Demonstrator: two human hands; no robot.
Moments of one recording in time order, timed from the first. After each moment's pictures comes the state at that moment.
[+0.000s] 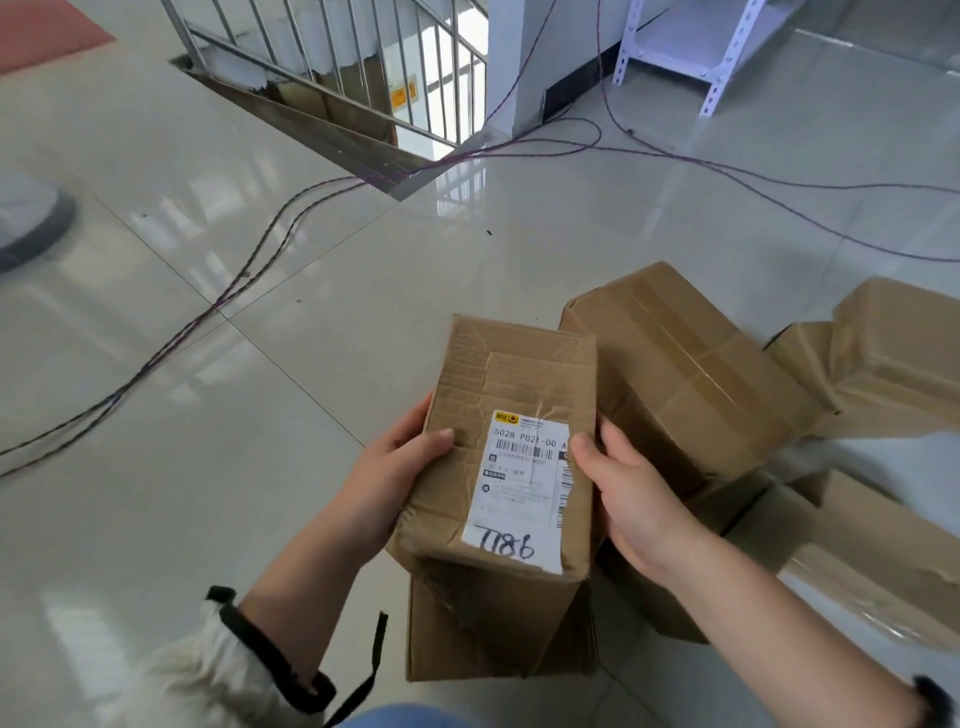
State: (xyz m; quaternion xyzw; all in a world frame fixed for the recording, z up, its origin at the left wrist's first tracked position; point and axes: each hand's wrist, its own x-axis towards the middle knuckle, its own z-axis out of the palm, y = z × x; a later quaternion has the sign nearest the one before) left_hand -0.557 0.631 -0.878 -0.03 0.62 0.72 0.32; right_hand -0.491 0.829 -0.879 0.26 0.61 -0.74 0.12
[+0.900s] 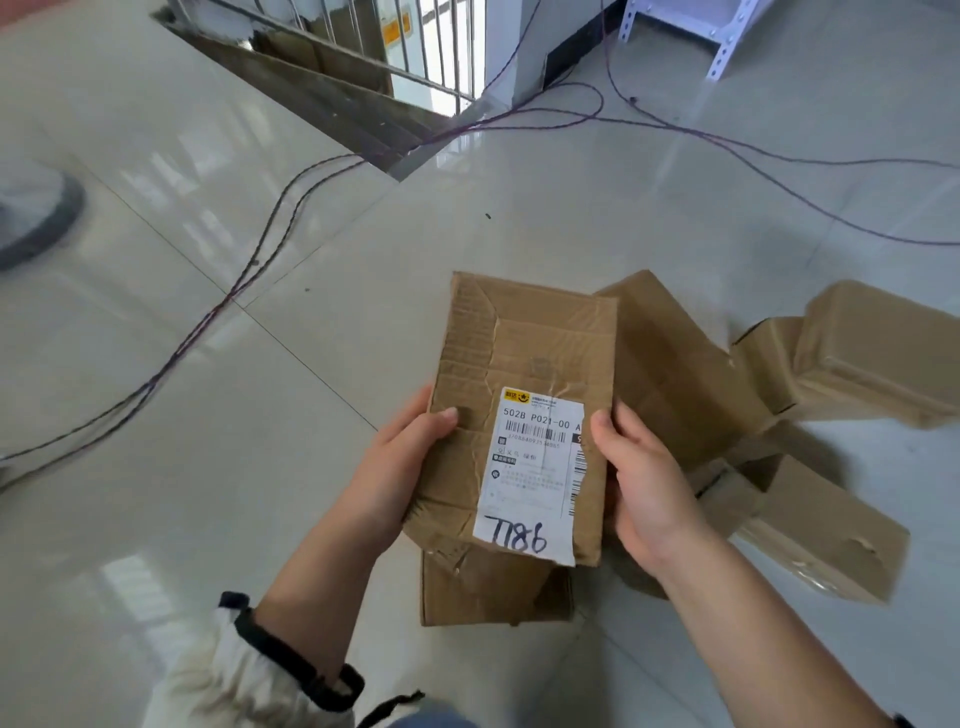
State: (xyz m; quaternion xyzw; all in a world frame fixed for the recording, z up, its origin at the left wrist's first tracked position) left_hand -0.552 0.645 -0.796 -0.08 0.61 0.73 0.31; right_hand -0.490 0.831 -0.786 0.31 0.56 -0.76 0.07
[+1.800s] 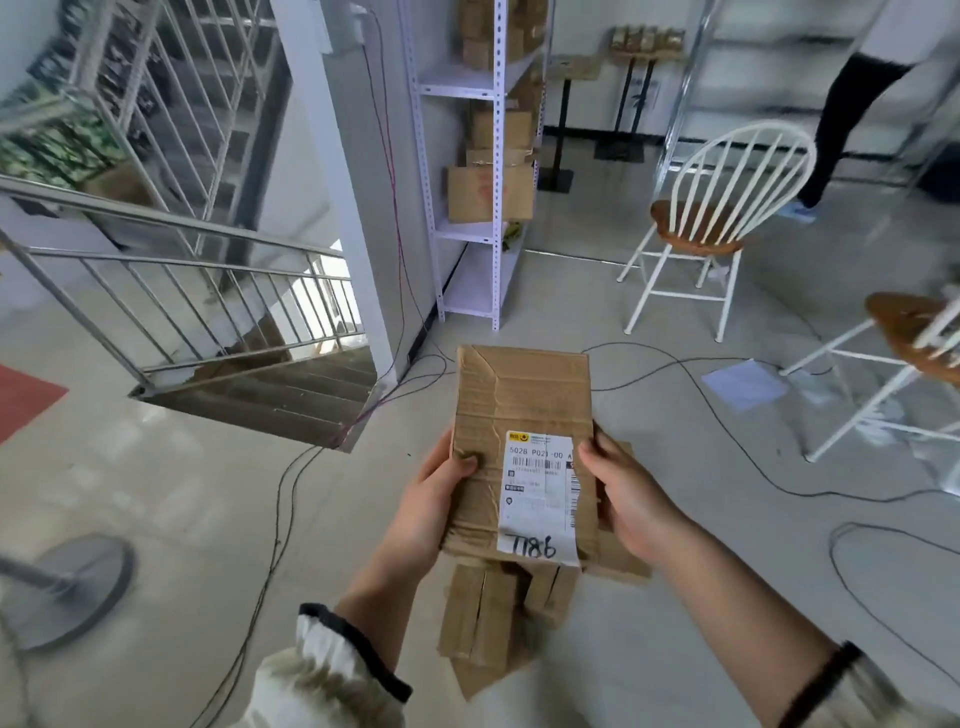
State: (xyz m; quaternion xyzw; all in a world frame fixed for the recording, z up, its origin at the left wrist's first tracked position) left_hand -0.513 0.647 -0.190 0.18 0.57 0.70 0.38; right_hand -0.394 0.799 -0.169 0.35 0.58 -0.73 -0.08
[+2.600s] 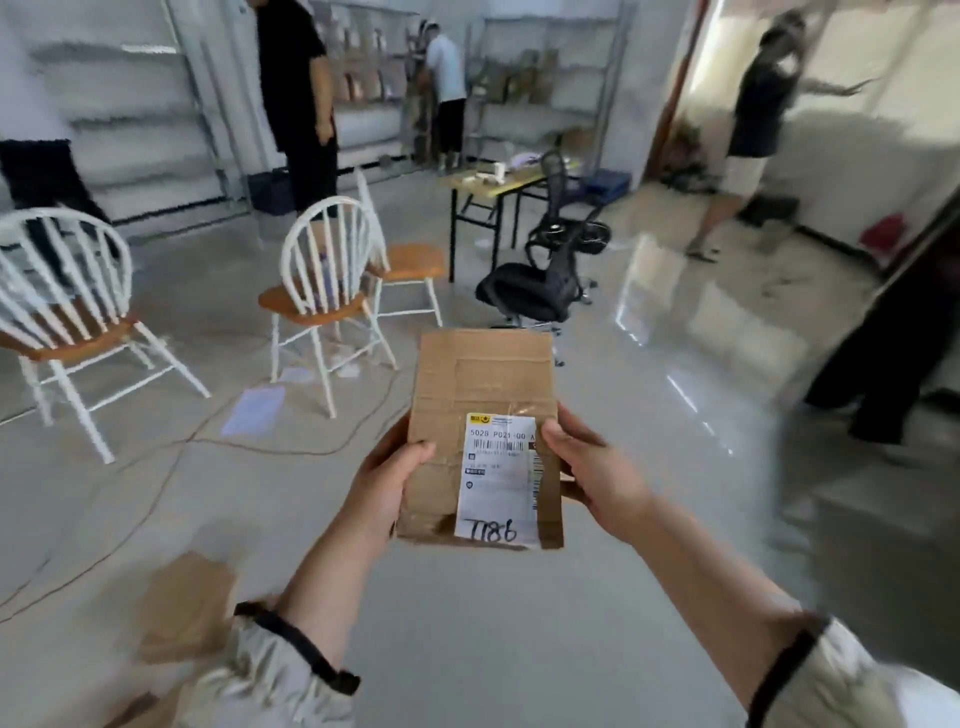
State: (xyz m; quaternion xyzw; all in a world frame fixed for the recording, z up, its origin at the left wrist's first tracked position) left_hand -0.108 0.785 -0.108 0.48 0.41 0.42 0.65; right_hand 0.089 0.728 -0.092 0.61 0.37 -0.50 -0.49
